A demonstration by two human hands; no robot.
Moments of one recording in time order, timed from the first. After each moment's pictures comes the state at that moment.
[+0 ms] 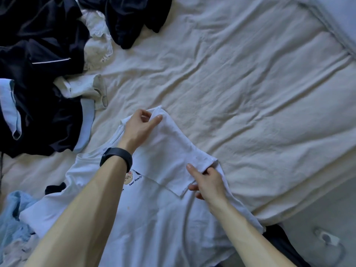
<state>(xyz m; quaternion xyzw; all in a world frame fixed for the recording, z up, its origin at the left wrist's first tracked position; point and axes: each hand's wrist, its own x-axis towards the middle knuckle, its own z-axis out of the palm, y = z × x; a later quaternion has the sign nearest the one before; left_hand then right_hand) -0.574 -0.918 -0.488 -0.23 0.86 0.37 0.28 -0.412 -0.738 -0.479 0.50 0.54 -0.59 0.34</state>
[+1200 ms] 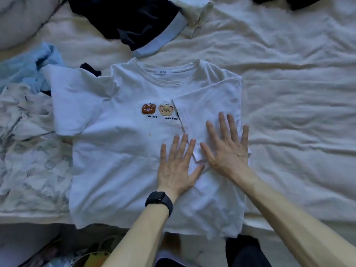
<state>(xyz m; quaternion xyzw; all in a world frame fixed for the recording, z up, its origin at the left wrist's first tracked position) -0.284 -0.867 -0.526 -0.17 0.96 0.08 0.19 -0.418 -0.734 -0.535 -0.33 0.93 -0.08 0.16</state>
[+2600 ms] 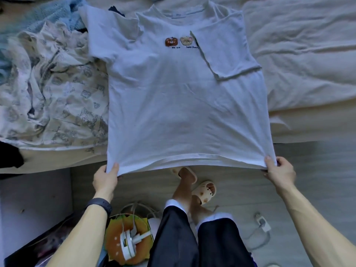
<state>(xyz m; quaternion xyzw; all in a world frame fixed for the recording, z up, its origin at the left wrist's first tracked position) 0.122 -0.975 -0.460 -0.68 0.61 0.39 0.07 -0.103 -0.523 -0.483 0.29 0.86 -0.33 0.25</state>
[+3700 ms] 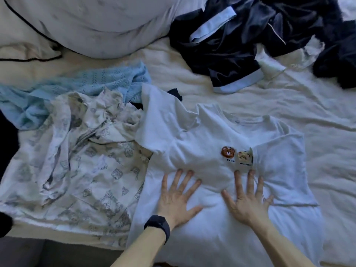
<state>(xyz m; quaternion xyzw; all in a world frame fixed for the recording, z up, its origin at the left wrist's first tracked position) -0.124 -1.042 -0.534 -0.14 0.97 0.14 0.16 -0.289 -0.853 -0.507 -0.17 0.89 0.10 0.41</state>
